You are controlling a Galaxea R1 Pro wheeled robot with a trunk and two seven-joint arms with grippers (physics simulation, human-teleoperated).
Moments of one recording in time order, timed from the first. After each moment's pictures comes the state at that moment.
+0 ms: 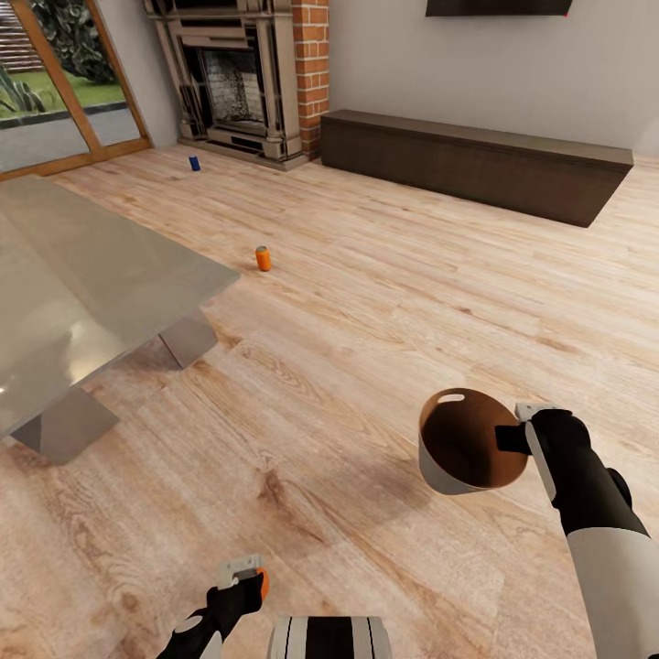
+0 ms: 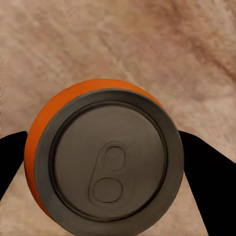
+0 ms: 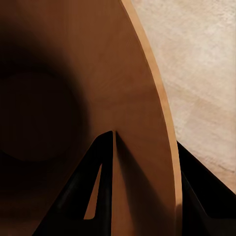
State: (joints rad) left arm -0.33 -0.06 -0.07 -0.60 0.26 0.04 -0.03; right arm -0.73 -0.20 -0.15 -1.13 0.08 1.05 0.02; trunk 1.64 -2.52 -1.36
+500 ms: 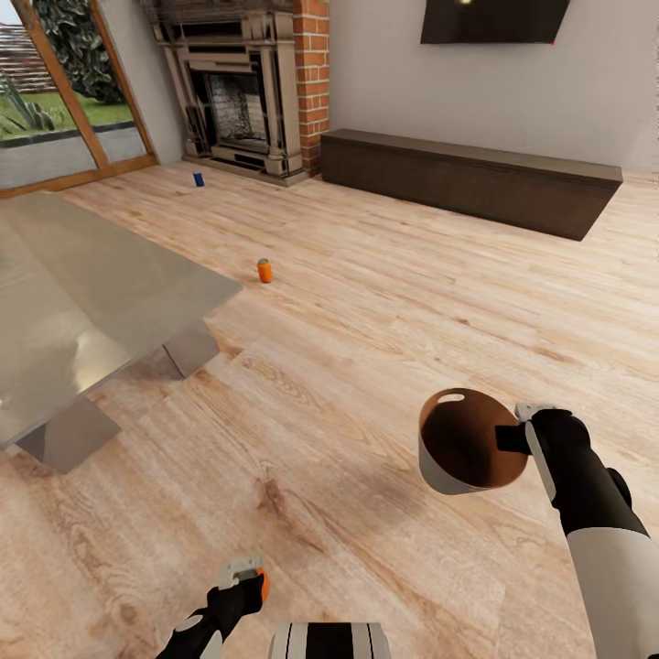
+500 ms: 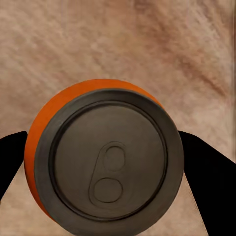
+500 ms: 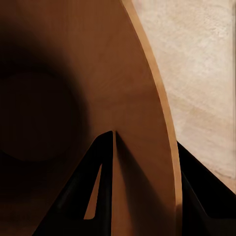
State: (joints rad) left arm -0.33 -0.06 -0.07 -0.60 0.26 0.06 -0.03; right arm -0.73 -0.20 -0.15 -1.13 0.08 1.05 0.02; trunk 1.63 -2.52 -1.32
